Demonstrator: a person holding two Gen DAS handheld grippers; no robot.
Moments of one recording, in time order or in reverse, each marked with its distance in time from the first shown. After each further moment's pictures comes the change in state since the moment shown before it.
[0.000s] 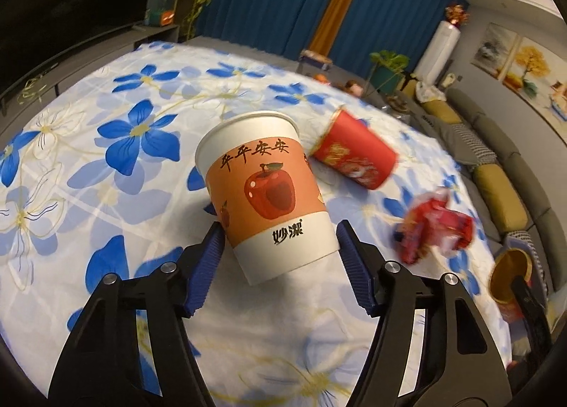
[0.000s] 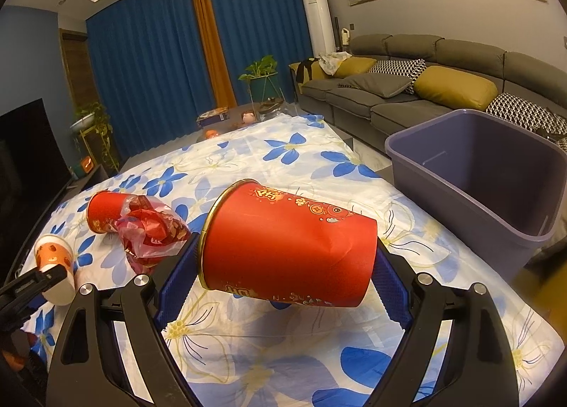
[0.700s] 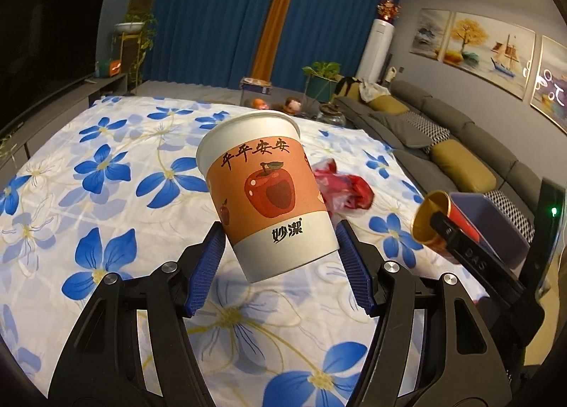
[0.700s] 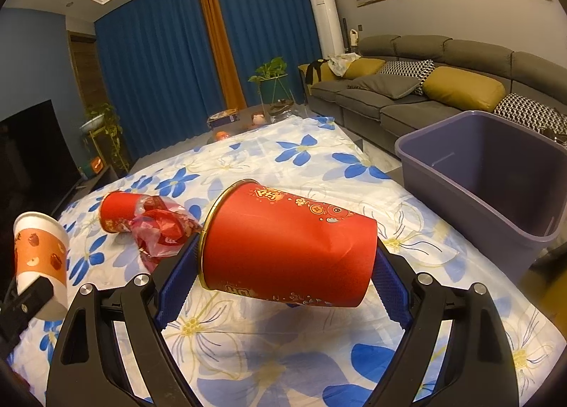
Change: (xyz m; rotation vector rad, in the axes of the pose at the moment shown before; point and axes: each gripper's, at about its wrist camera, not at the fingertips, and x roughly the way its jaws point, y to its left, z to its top) left arm -0.073 -0.063 -0.043 0.200 -0.104 -0.140; right arm -0.008 0.004 0.002 0.002 -0.005 0.054
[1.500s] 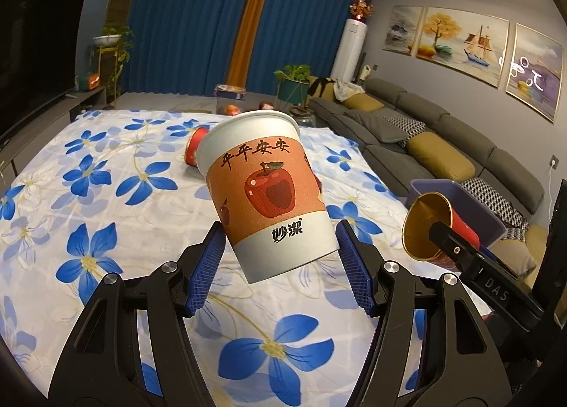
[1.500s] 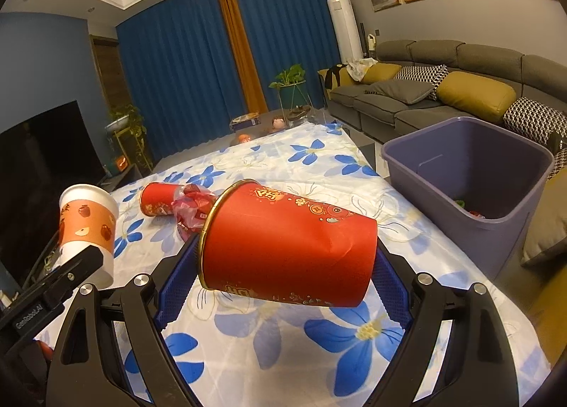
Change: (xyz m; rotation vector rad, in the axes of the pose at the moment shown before) left arm -0.034 -0.035 -0.014 0.065 -0.020 -0.079; right arm -0.077 -0.018 -0.011 -0.020 -0.016 0.085
